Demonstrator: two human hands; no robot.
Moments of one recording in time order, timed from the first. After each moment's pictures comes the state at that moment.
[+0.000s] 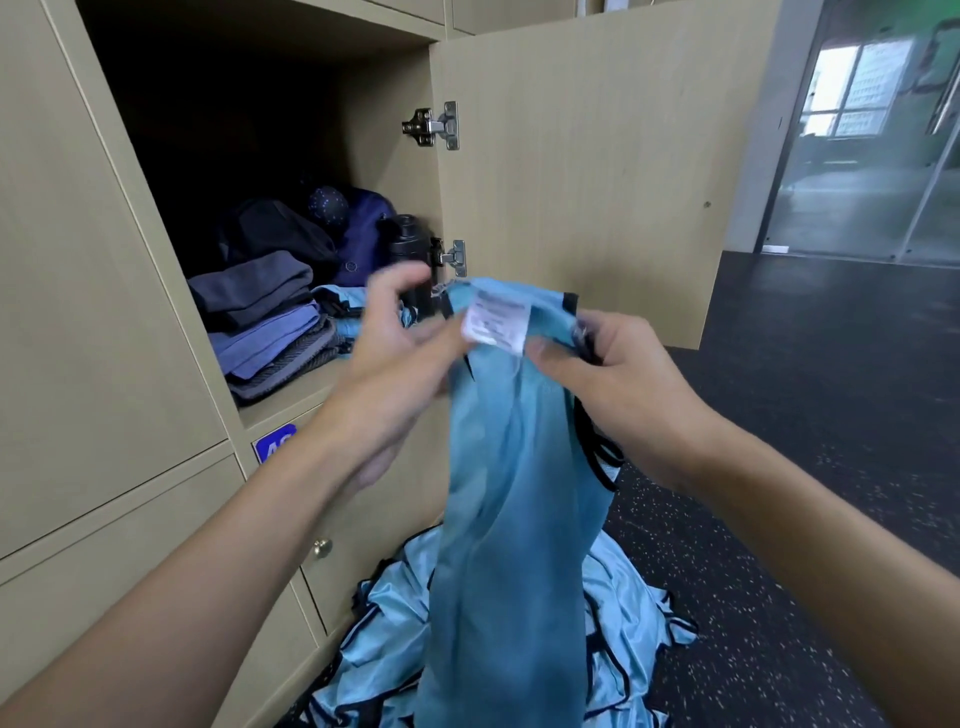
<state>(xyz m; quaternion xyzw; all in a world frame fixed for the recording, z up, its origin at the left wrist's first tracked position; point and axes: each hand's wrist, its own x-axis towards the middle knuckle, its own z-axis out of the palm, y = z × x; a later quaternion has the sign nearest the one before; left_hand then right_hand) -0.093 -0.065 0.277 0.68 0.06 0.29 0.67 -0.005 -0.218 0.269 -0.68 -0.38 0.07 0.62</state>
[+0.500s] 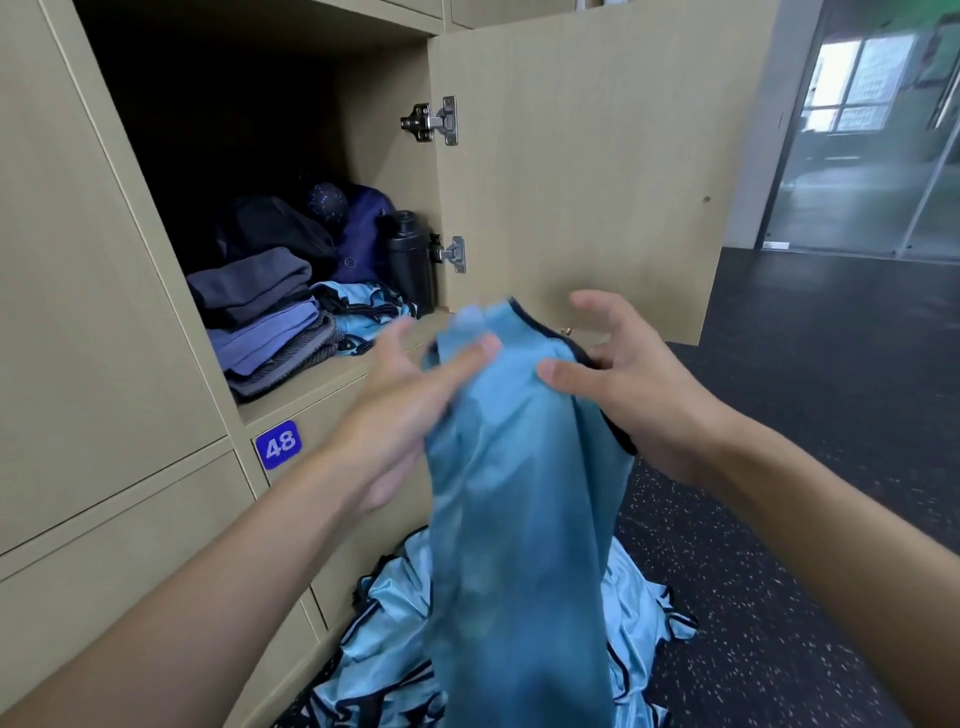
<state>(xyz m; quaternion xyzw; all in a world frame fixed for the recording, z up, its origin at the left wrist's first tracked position) -0.090 -0.072 0.262 0.64 0.17 0.22 0.71 0.003 -0.228 0.265 -0.69 -0.29 0.16 0.64</state>
